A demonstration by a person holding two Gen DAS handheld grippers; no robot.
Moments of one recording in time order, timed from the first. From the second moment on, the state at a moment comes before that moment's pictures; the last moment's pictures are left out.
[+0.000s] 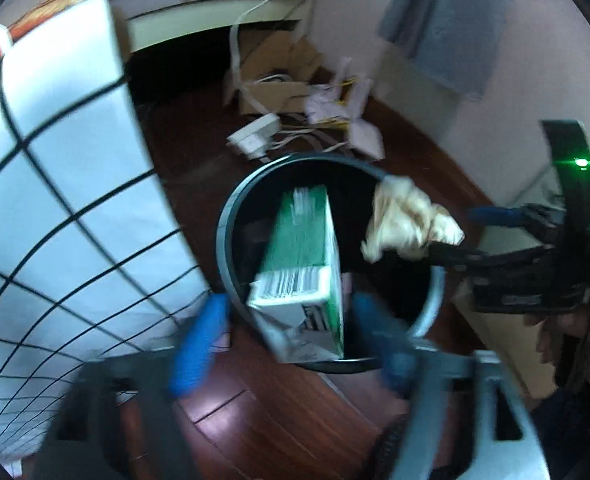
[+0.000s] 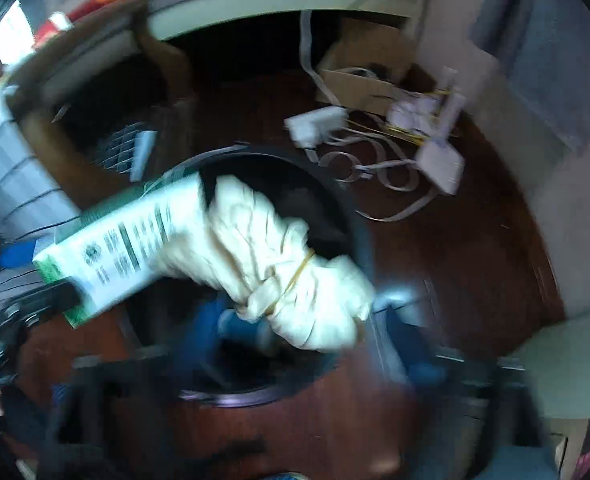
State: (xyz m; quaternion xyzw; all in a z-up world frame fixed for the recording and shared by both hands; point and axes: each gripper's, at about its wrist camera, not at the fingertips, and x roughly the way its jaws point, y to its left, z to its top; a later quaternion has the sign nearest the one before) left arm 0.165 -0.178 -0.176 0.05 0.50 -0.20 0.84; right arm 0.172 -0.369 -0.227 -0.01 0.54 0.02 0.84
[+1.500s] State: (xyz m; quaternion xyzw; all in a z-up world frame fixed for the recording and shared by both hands) left arm 0.116 -0.104 -0.083 0.04 0.39 -0.12 0.91; right arm 0.127 -0.305 -0.110 -0.03 0.44 0.02 0.90
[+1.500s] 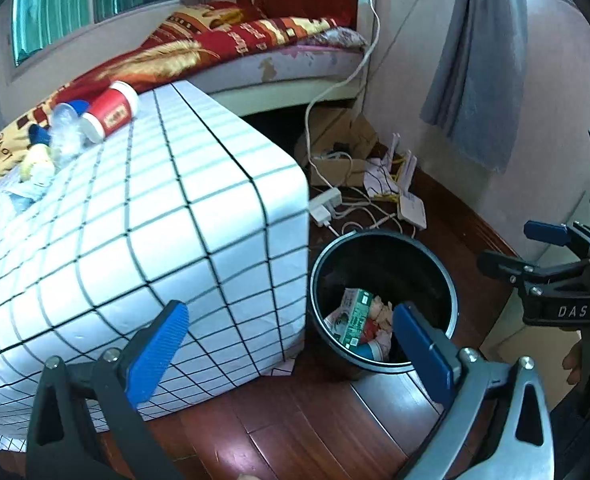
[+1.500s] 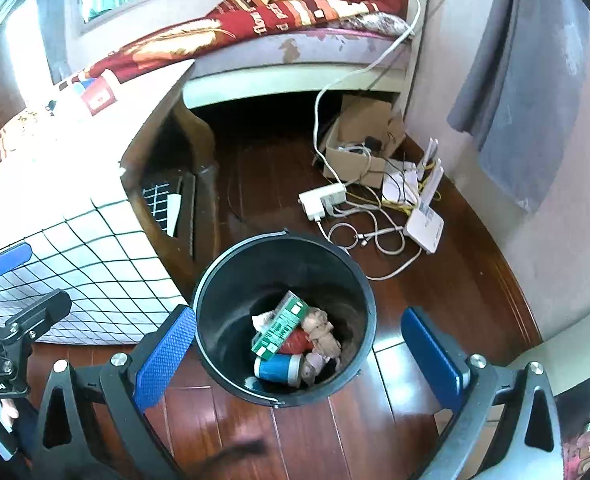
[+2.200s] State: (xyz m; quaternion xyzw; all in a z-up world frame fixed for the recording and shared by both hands) left arm 0.096 -0.016 -0.039 0.01 0.35 -0.03 0.94; right arm 0.134 -0.203 -0.044 -0.06 0.36 0.09 0.92
